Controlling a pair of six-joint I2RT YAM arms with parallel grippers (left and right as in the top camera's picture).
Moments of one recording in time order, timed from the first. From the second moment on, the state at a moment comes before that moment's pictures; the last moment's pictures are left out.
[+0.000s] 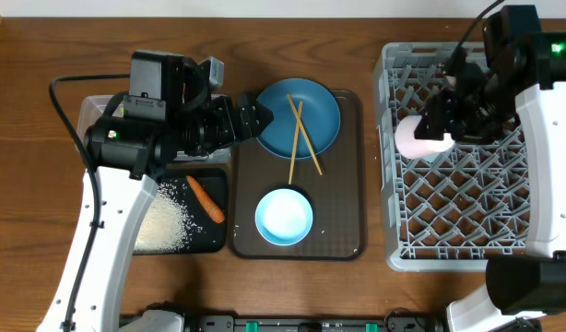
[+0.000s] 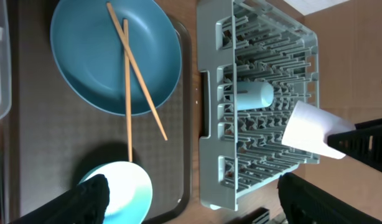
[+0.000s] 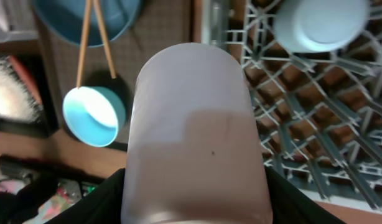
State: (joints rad) left arm -0.17 1.37 1.43 -0.97 0.57 -0.51; right arm 0.02 1.75 1.98 -1.70 -0.26 0.06
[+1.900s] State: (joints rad) left arm -0.17 1.37 1.43 -0.97 0.57 -0.51; right arm 0.10 1.55 1.31 -1.43 -0.04 0.26
